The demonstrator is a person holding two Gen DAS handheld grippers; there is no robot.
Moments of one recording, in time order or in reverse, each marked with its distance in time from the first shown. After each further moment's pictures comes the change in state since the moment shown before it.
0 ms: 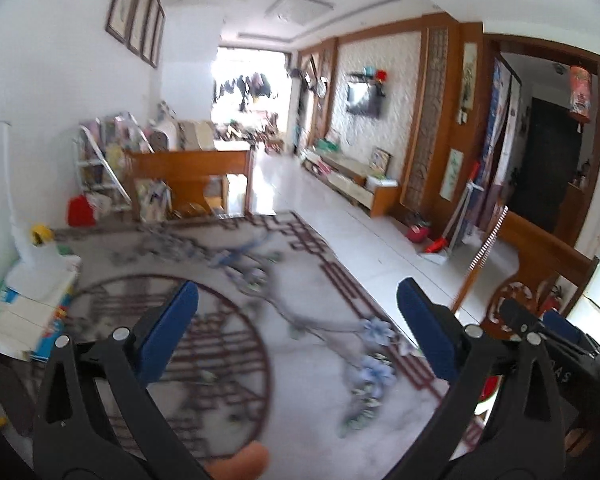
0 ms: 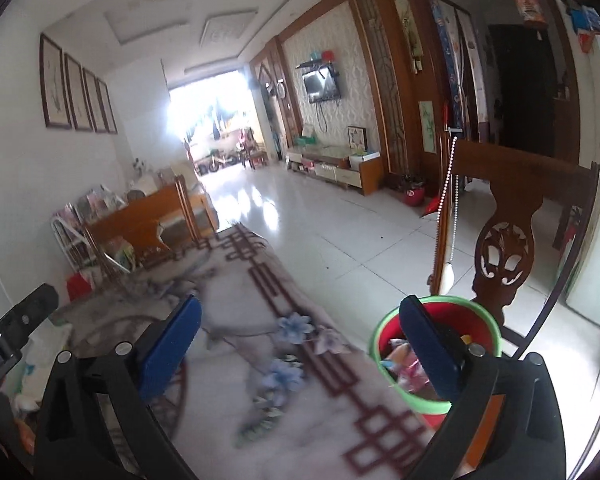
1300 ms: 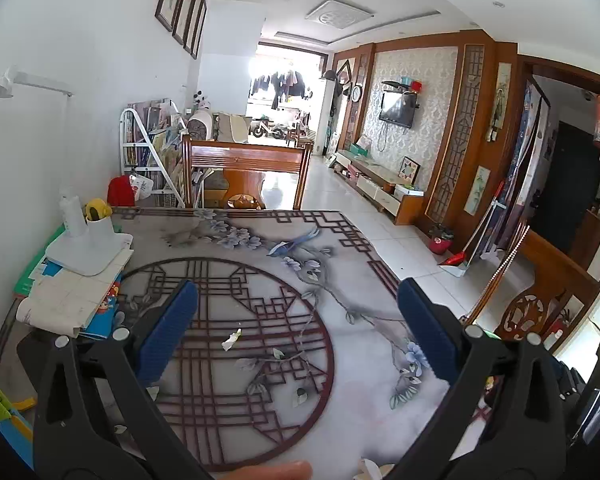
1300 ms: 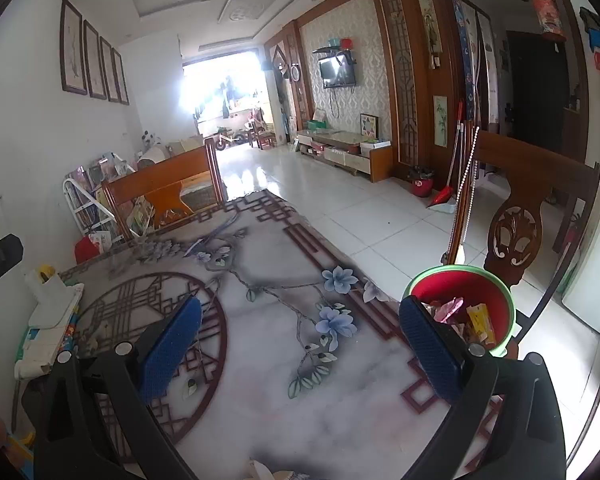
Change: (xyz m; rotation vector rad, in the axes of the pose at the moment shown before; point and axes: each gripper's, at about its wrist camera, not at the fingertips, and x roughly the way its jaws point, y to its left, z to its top) left arm -0.053 0.082 -0.010 -0.098 0.022 0.070; right arm -0.022 0.076 -0.054 -0.086 0.062 -0.011
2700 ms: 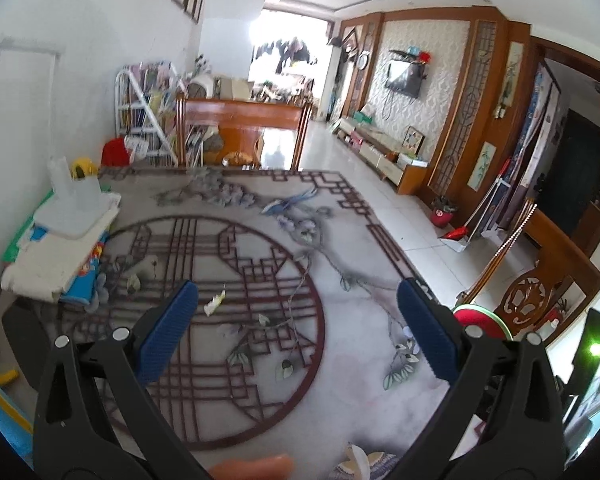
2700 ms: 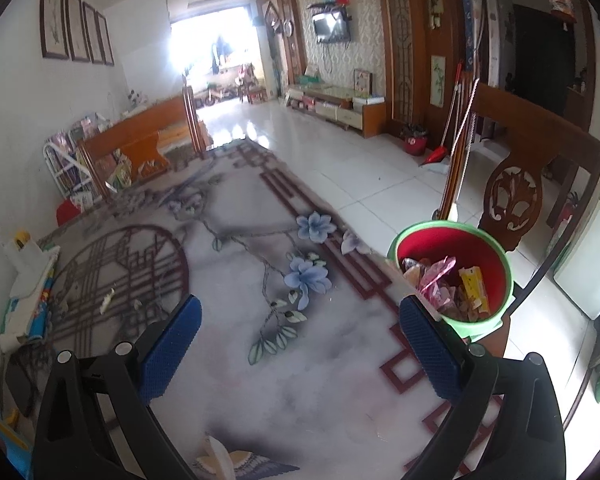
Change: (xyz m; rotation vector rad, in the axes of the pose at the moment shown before) left arm 0.037 -0.013 -0.022 -0.043 0.153 0.012; right arm 0.051 -0.027 -0.026 -0.021 0.197 -0.034
